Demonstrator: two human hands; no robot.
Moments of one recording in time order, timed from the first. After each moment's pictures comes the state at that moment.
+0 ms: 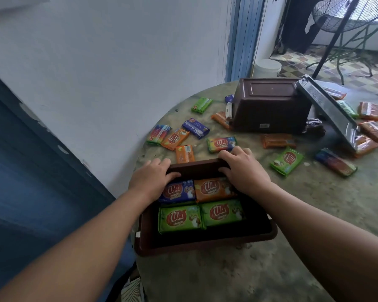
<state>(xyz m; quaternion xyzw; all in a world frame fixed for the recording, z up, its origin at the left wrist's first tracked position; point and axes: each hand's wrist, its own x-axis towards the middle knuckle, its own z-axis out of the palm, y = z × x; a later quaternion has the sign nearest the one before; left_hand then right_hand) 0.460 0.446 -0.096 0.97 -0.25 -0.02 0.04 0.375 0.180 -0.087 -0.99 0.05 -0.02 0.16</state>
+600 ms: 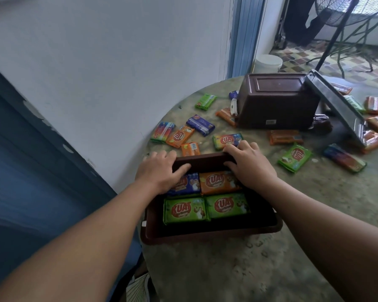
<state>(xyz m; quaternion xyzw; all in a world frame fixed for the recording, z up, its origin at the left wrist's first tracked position) 0.476 0.447 -0.092 0.97 -0.25 -0.02 0.00 0.385 0.190 -0.087 -0.99 0.07 -0.02 0.14</state>
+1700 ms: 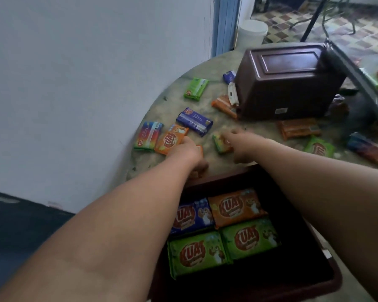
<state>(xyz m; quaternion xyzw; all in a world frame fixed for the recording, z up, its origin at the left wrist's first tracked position) 0.597 0.318 -0.131 0.94 -0.11 -0.31 0.03 0.529 0.160 -0.116 -0.96 0.14 0.24 0.07</state>
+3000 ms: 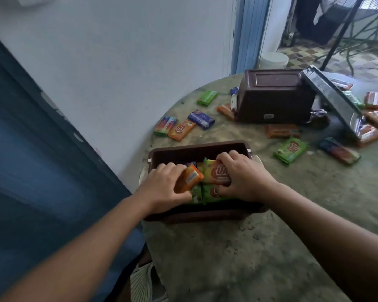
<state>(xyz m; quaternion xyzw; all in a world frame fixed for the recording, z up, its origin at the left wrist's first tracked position) 0.386 0.464 -0.071 0.94 -0.33 -0.09 0.07 0.322 0.212 -0.064 -0.99 -0.03 0.04 0.11</state>
